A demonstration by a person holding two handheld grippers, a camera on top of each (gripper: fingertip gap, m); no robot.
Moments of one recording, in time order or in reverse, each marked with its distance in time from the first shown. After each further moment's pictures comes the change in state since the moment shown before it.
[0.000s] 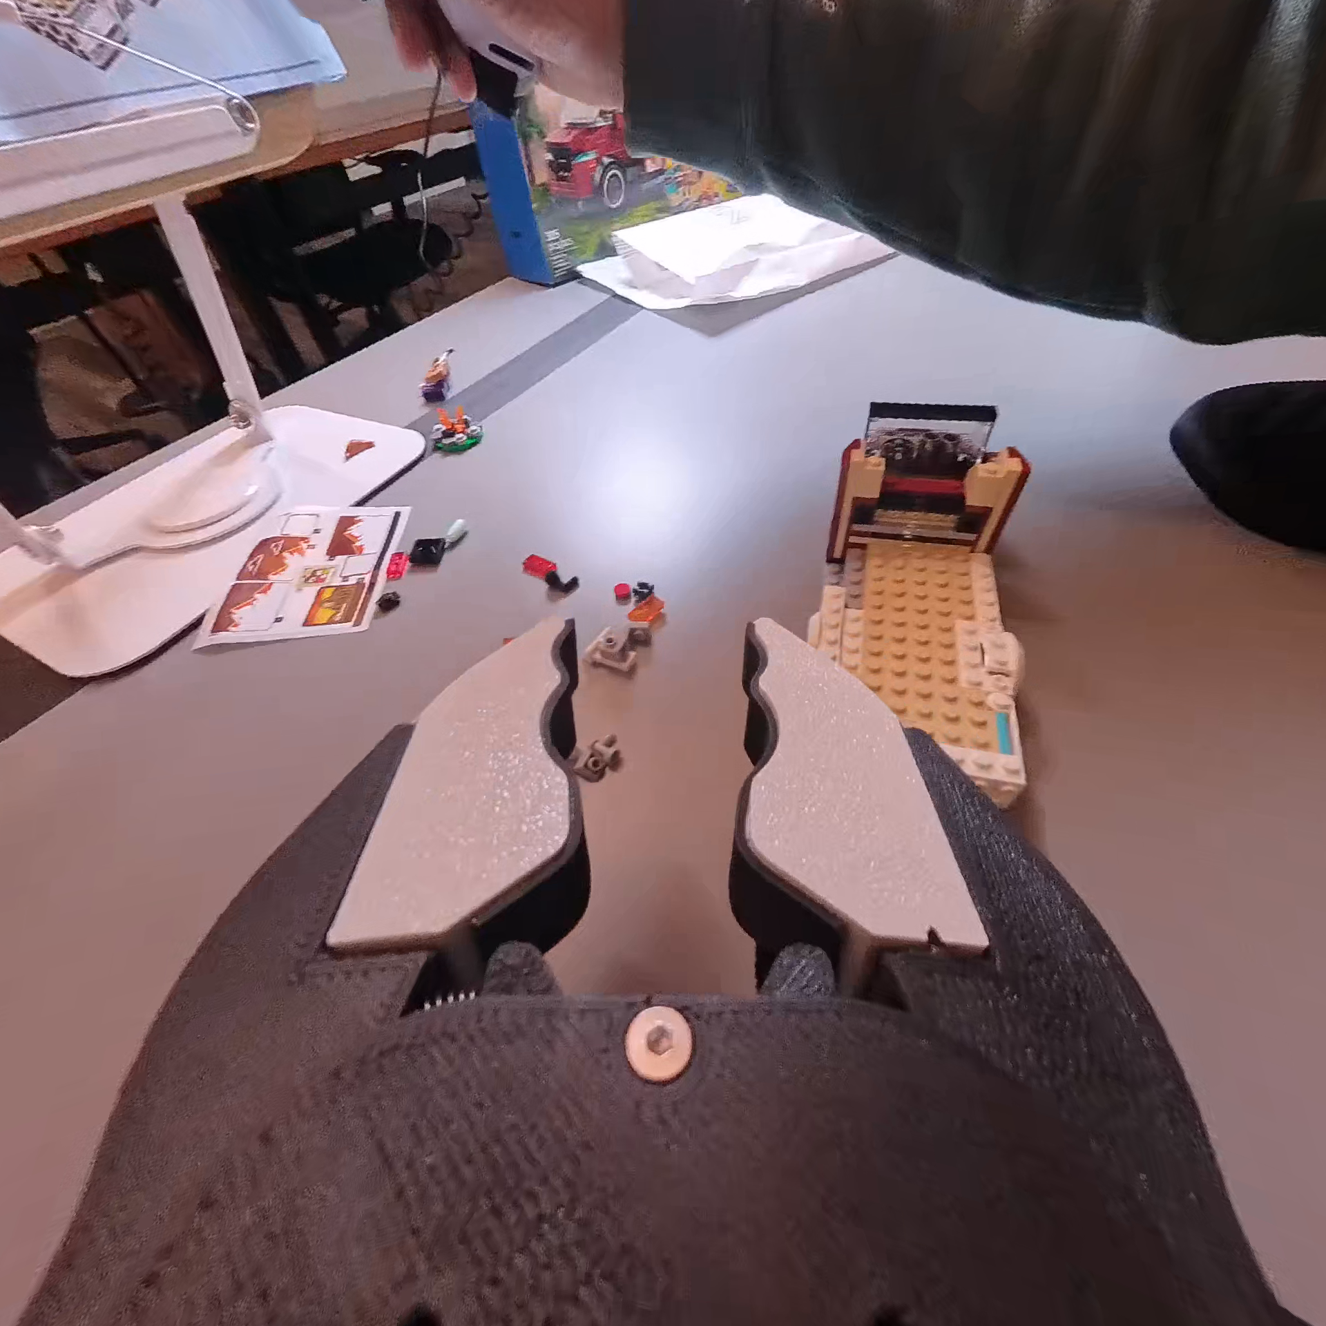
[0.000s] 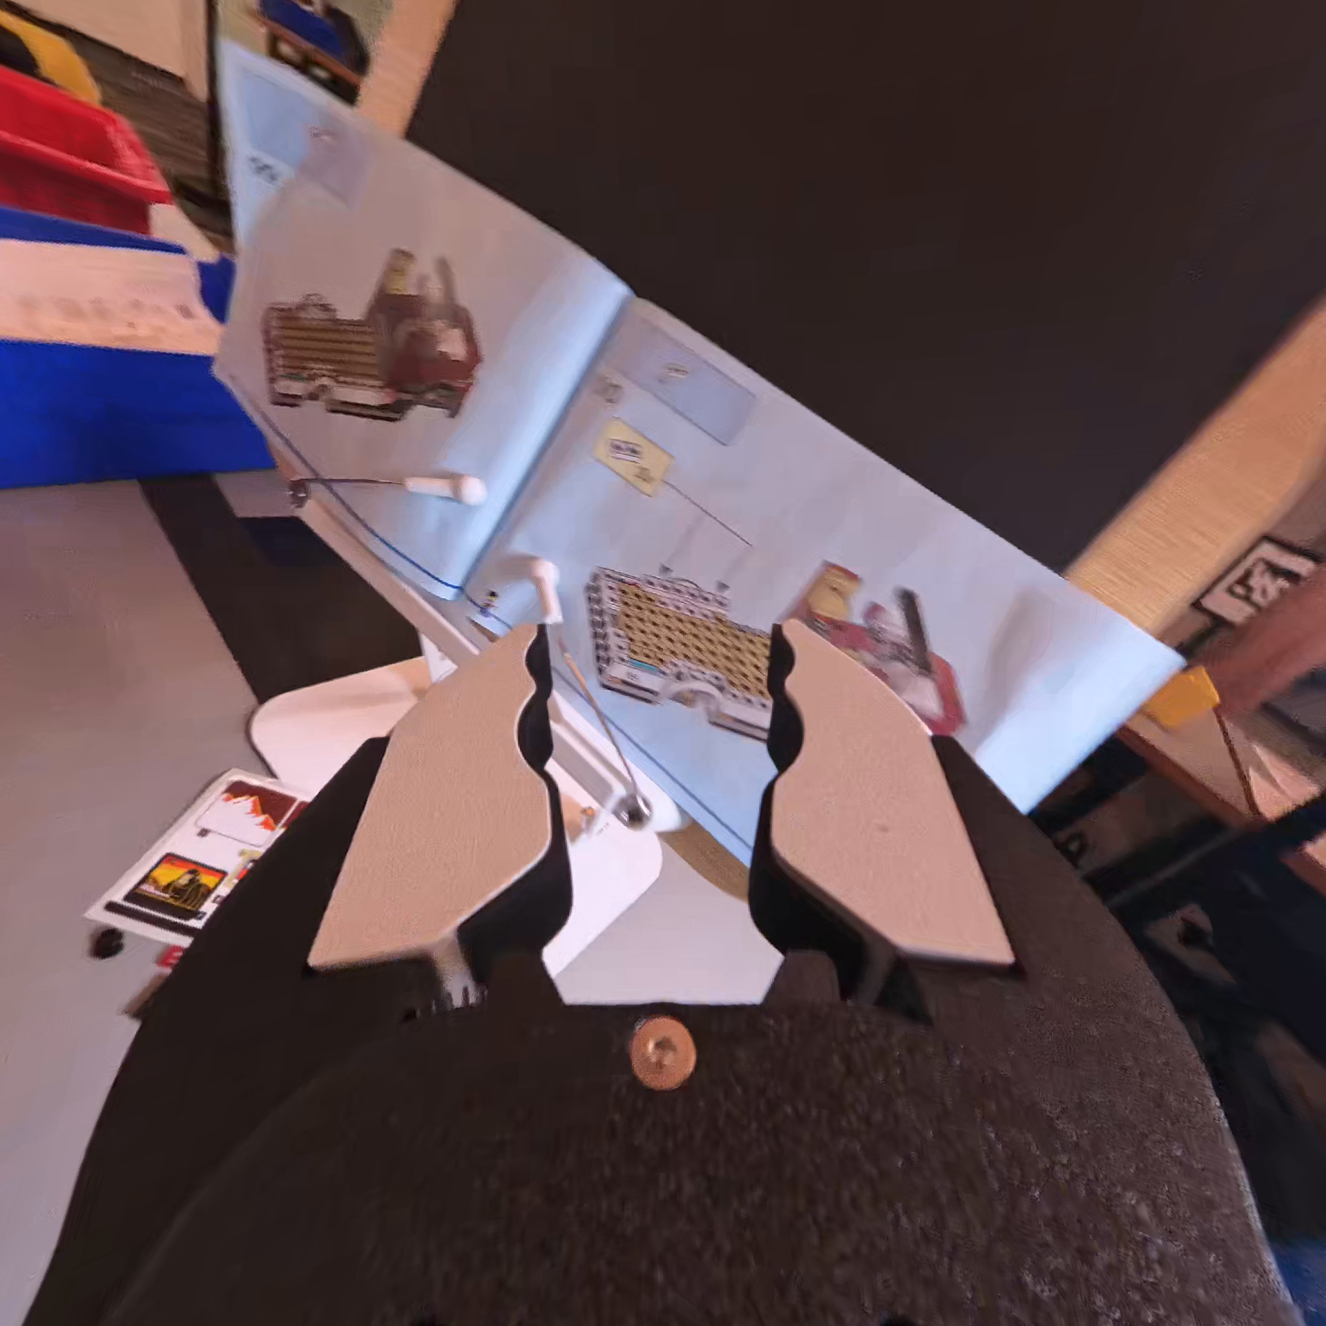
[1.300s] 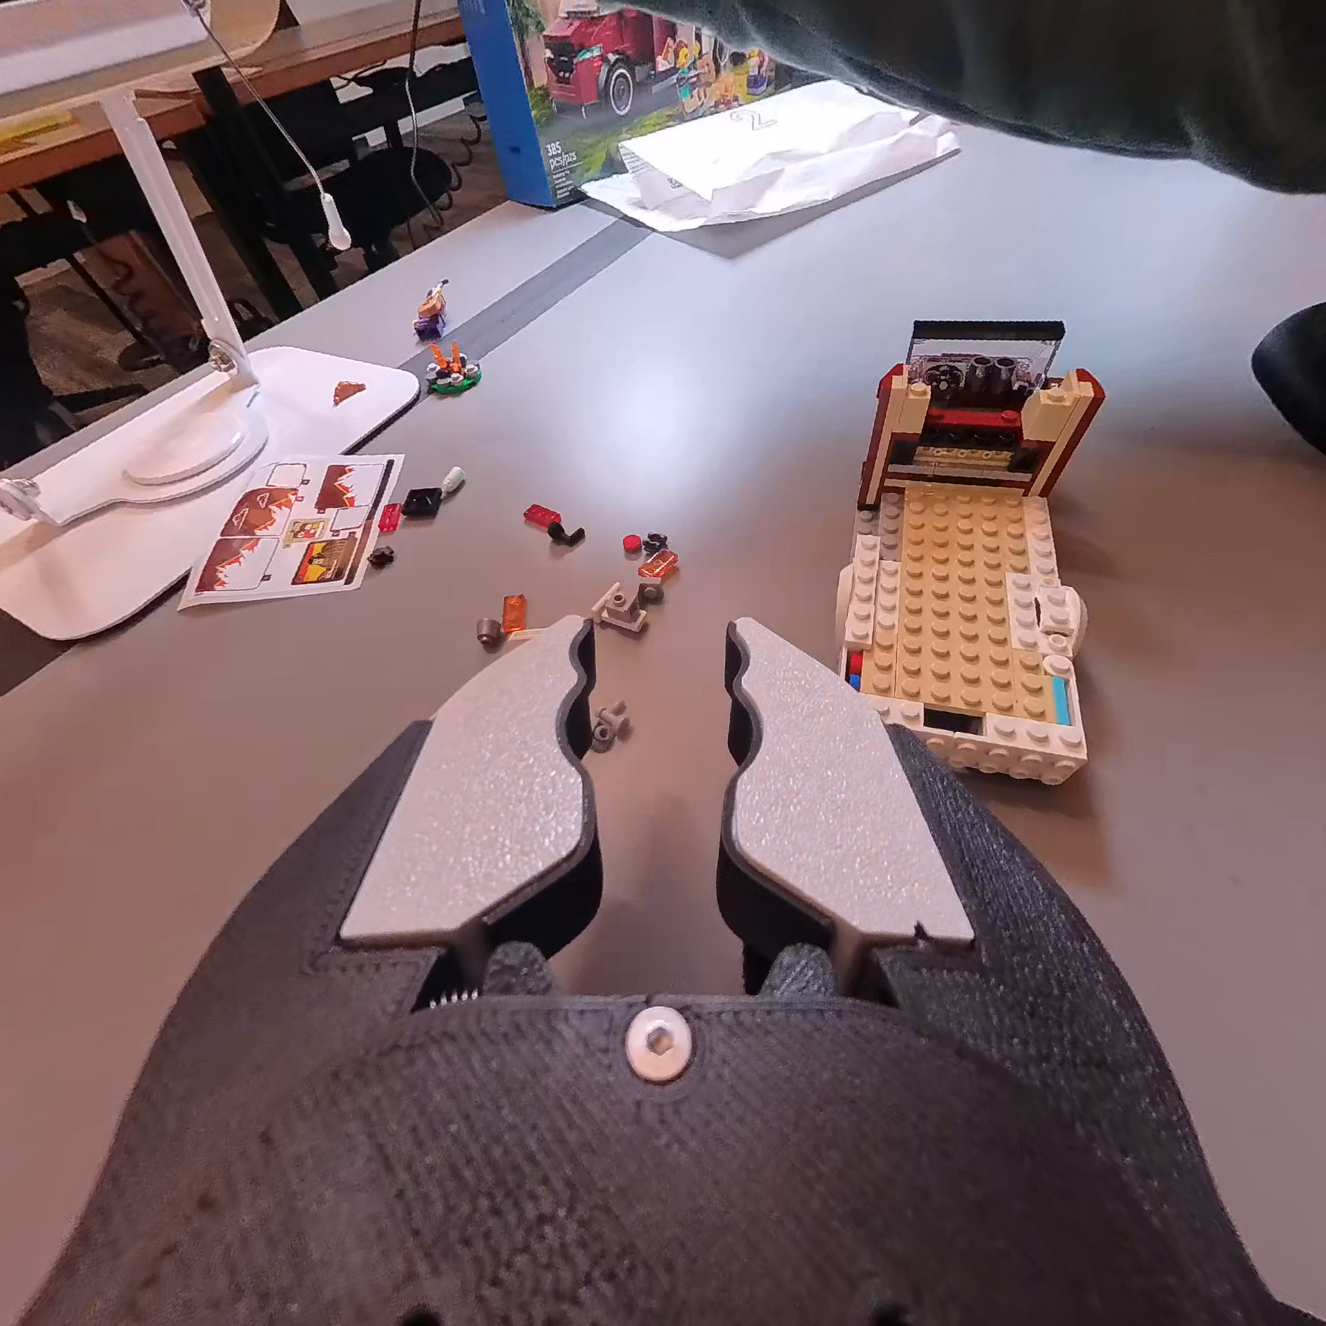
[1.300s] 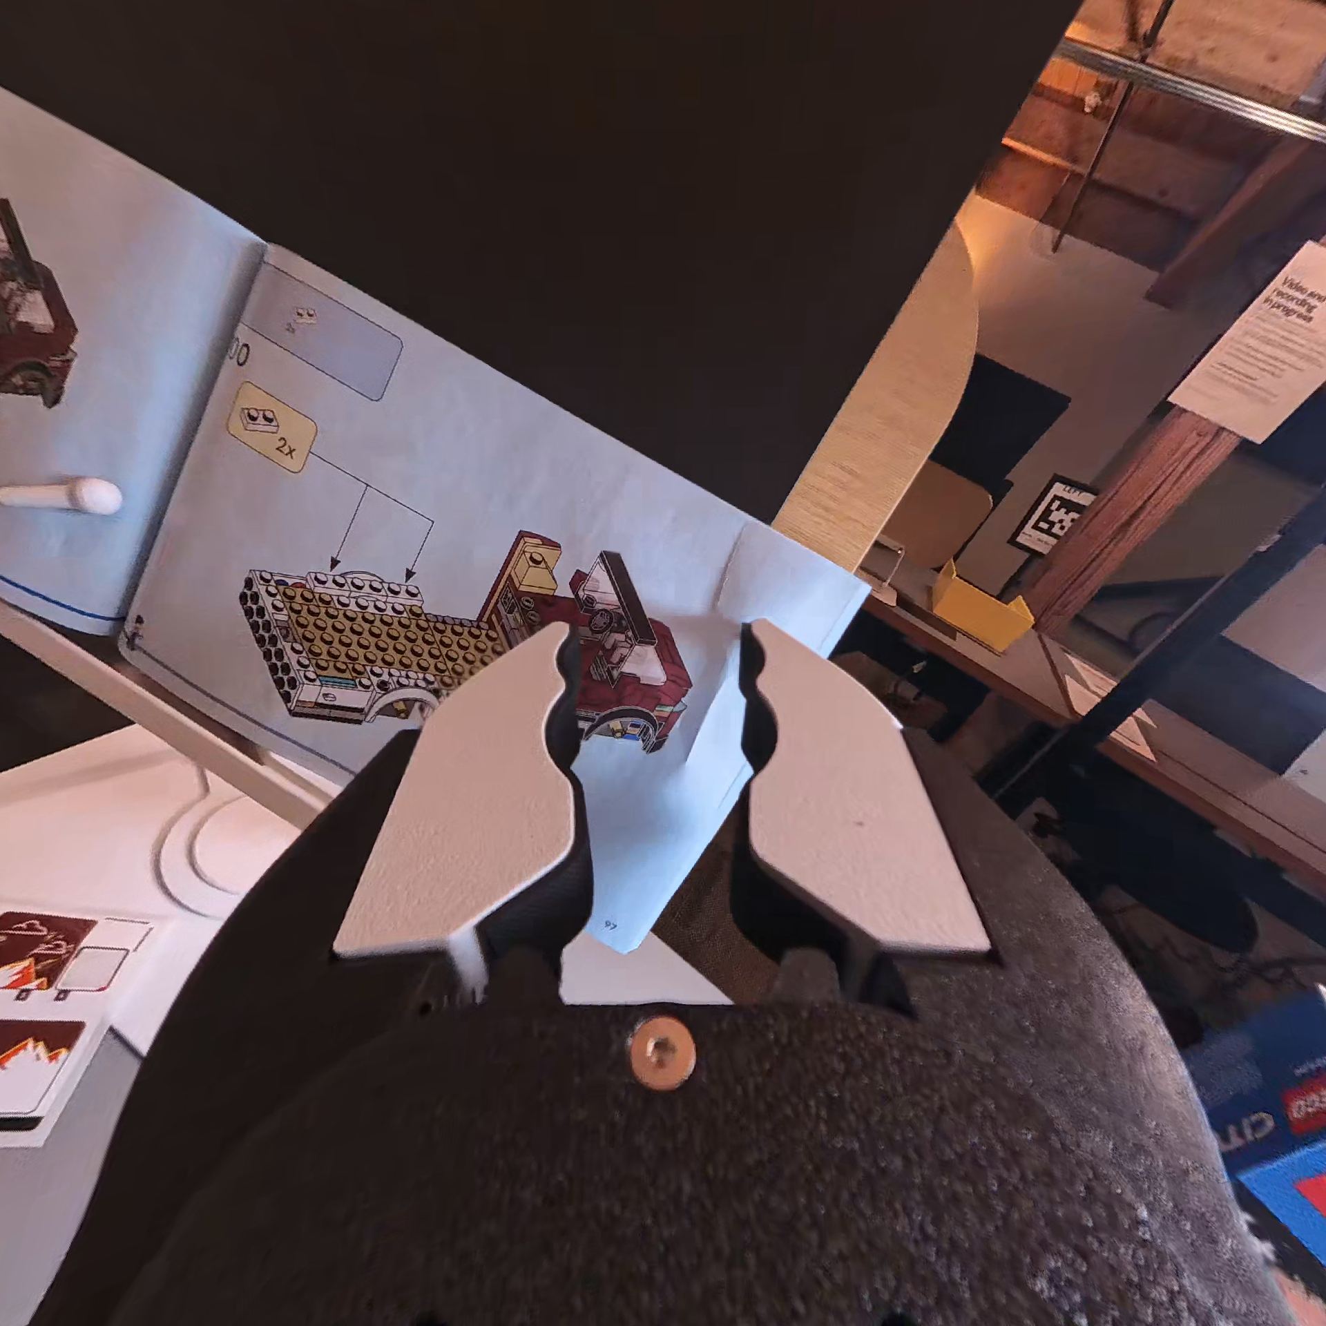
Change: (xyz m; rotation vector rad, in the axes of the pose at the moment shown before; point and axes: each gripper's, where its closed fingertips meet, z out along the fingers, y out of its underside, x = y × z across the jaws) left arm -0.004 0.019 0.010 -0.076 -0.017 0.016; right arm 0.075 0.011 0.010 -0.007 0.215 0.016
